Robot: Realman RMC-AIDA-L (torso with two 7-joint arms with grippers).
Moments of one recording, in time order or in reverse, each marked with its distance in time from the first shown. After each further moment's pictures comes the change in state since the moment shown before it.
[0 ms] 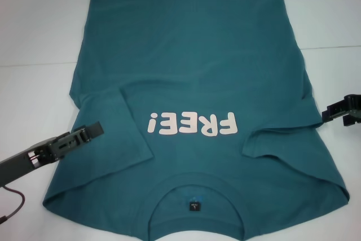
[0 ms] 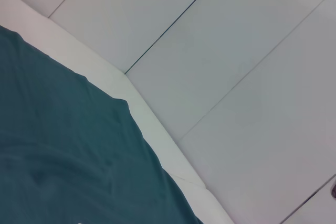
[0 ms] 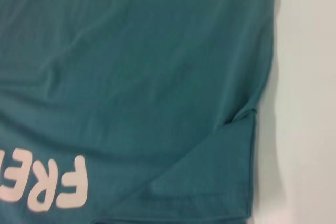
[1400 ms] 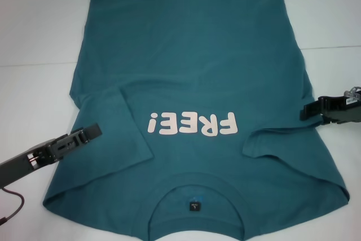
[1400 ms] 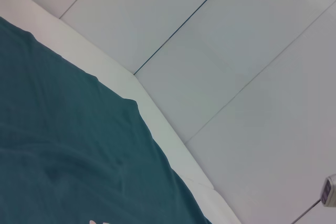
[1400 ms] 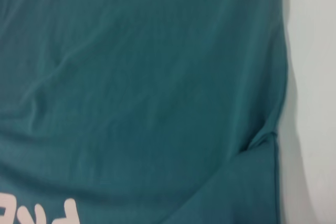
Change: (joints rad) left arm 0.005 0.001 0.000 -0.013 0.000 -0.023 0.004; right arm 0.049 0.036 -0.005 0.203 0.010 0.274 0.018
